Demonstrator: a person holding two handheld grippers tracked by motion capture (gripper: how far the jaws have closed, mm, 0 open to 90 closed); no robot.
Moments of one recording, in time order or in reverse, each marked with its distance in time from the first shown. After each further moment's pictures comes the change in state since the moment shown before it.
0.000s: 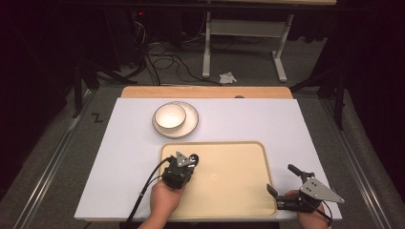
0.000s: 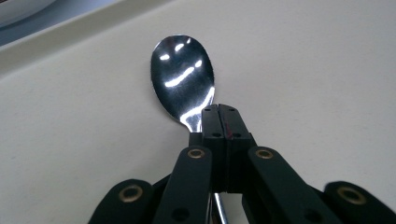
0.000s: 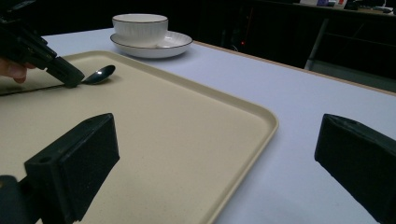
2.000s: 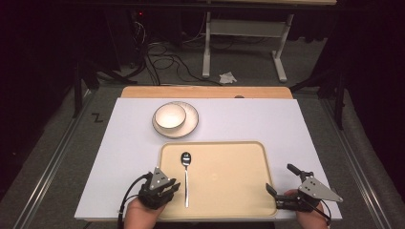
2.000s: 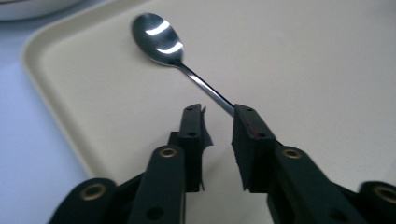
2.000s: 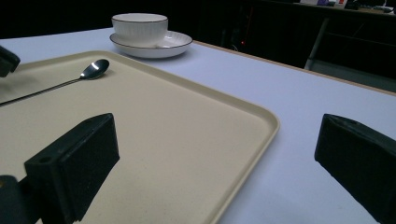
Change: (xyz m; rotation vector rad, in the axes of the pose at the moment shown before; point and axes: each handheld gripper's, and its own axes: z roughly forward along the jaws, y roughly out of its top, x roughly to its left) left arm 0.015 -0.049 -0.068 -0.109 -0.057 0.071; right arm 0.001 0.001 0.003 0.000 -0.001 -0.003
